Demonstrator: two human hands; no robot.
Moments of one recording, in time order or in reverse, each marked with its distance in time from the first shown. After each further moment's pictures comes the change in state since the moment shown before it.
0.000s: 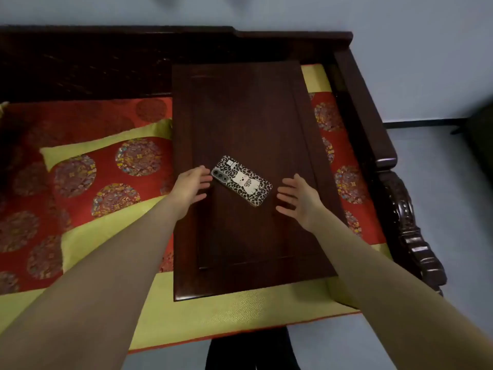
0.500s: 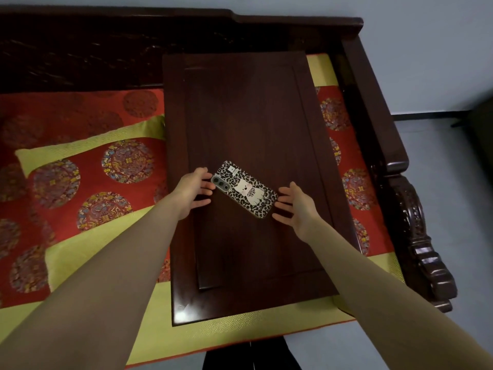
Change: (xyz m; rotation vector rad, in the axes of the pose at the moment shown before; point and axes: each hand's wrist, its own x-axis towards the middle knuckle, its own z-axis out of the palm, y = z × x) left_hand 0.056 0.005 0.000 -0.021 -0.036 -0.182; right_hand 0.033 0.003 0.024 -0.027 0.096 0.062
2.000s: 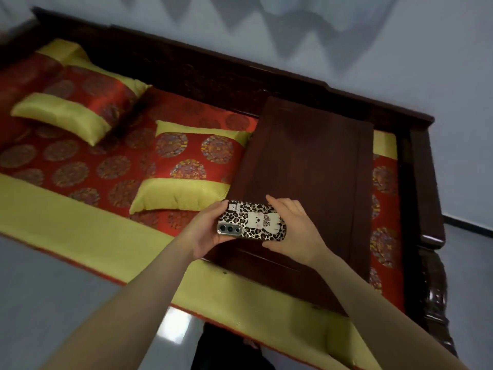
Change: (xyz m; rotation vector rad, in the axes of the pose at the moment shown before) left_hand -0.209 -0.124 -0.021 -0.699 -0.118 0.229; right_hand -0.143 0.023 0.001 -1.329 -0.575 -1.261
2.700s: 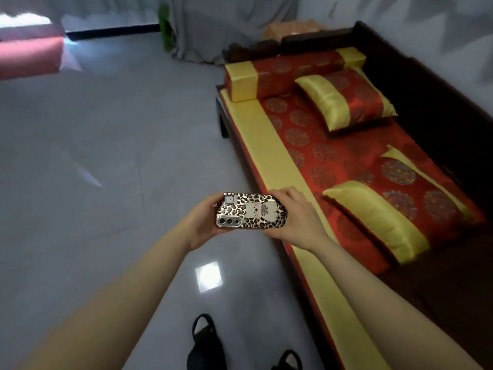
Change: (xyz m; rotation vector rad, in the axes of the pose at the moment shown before) left_hand -0.393 -0.086 -0.302 -0.501 0.644 0.339; right_hand -0.006 -0.398 0.239 -0.084 -0.428 -0.717
